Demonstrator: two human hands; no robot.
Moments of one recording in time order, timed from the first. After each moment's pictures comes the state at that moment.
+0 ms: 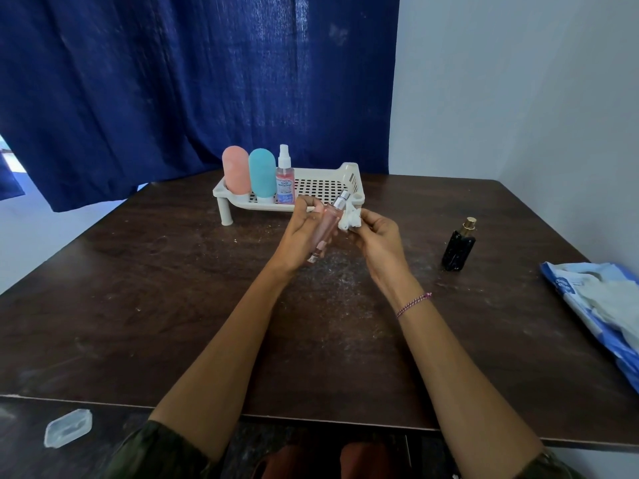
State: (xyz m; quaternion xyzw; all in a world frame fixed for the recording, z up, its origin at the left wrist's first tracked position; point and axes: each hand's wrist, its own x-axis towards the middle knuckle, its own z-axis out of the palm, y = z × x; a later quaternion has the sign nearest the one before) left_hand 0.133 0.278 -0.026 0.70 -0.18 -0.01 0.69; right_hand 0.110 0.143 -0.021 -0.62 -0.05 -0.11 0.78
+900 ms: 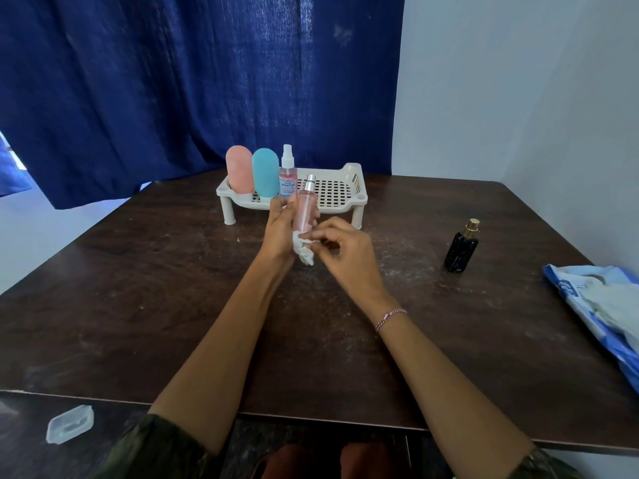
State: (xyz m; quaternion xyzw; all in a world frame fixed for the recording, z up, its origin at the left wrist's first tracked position) left_hand 0.134 0.290 -0.013 0.49 -0.07 0.02 0.87; right_hand 0.092 0.171 -0.029 -0.82 -0.24 -0.30 0.42
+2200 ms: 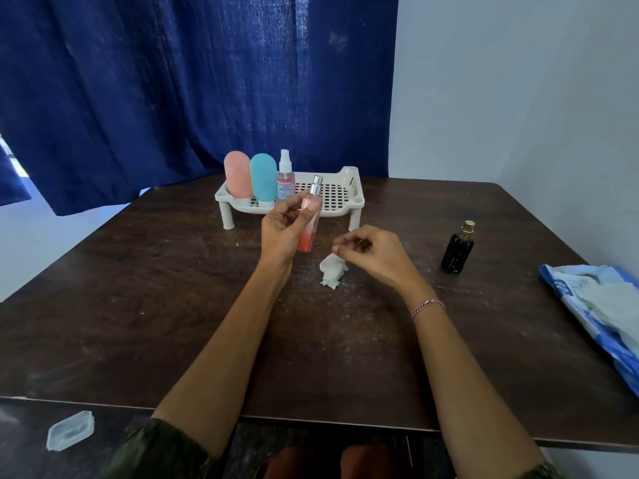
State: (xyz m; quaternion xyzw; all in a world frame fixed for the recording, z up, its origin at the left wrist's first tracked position) left_hand 0.133 0.285 -0.018 0.62 -0.08 0.14 0.77; right_hand 0.098 0.119 -0.017 -0.87 -0.14 -0.11 0.45
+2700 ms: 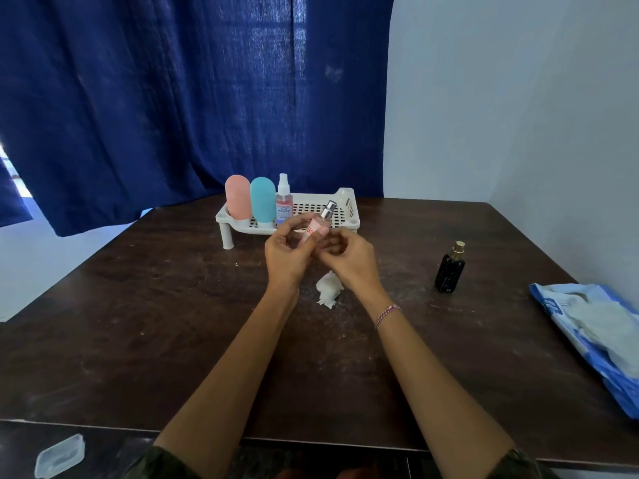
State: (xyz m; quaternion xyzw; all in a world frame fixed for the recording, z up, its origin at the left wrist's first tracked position) left_hand 0.118 0.270 -0.011 0.63 -0.07 0.20 0.75; right_hand 0.112 0.163 -0.006 -0.80 -0.07 -0.17 0.57
